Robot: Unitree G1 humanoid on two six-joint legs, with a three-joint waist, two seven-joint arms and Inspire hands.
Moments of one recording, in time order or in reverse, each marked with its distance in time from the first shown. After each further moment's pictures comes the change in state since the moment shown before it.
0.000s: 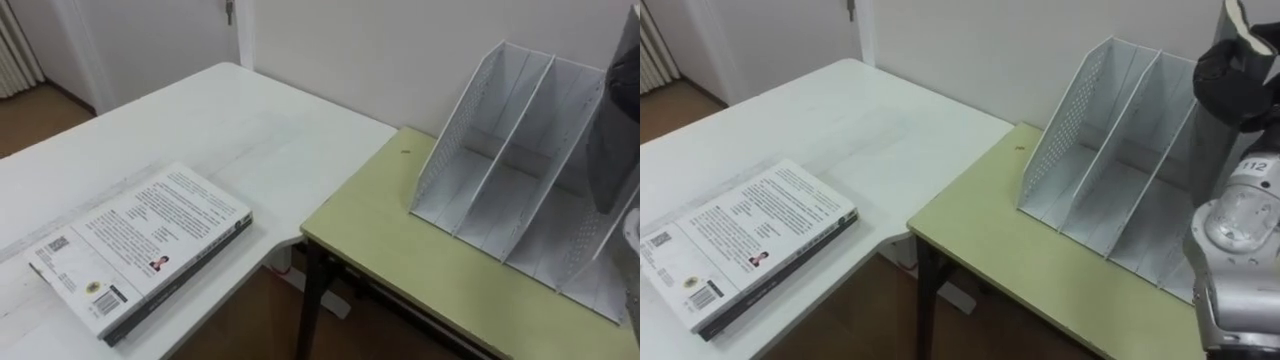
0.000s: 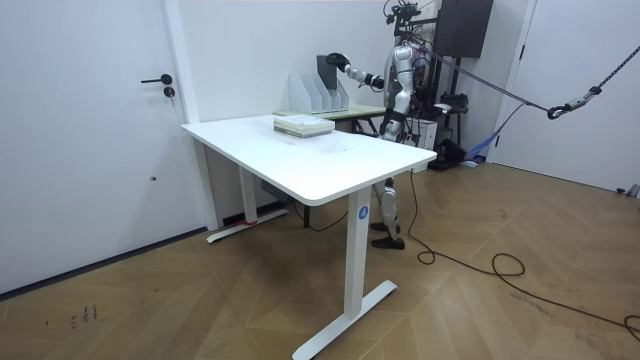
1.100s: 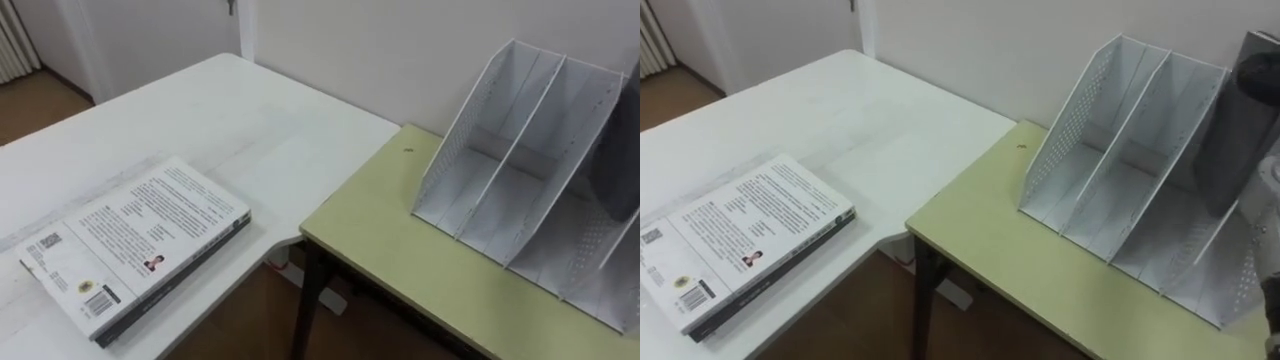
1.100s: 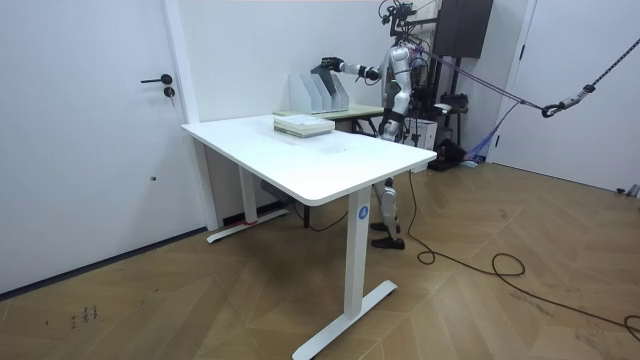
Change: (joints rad) left arm 0.026 0.025 0.043 -0.082 0.047 0.095 0.023; right arm -0.200 -0.191 0.018 0.308 0.276 0.136 0.112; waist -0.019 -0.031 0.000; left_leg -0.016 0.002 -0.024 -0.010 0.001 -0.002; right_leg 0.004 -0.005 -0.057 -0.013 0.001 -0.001
